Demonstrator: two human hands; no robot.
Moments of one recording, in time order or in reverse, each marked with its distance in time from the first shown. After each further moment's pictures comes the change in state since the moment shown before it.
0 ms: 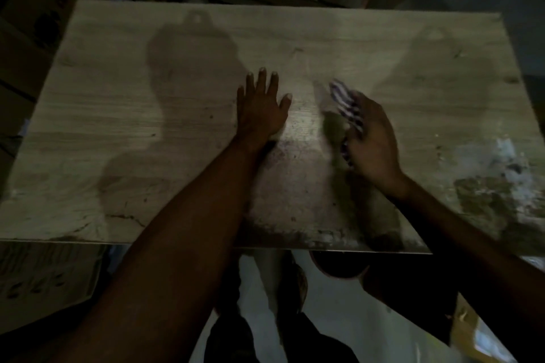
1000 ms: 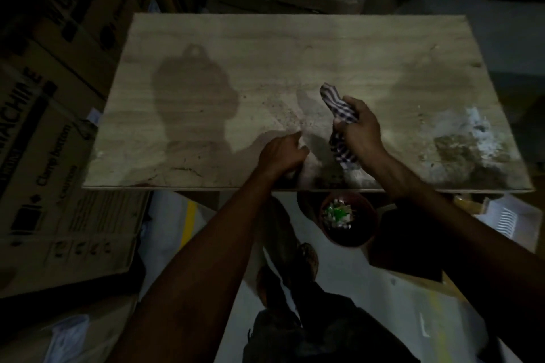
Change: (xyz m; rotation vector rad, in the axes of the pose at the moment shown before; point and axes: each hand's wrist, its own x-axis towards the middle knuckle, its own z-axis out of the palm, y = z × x) left_hand -0.196 -0.011 -0.024 -0.360 -0.259 0.045; right_hand -0.097 -0.095 0.000 0.238 0.046 0.365
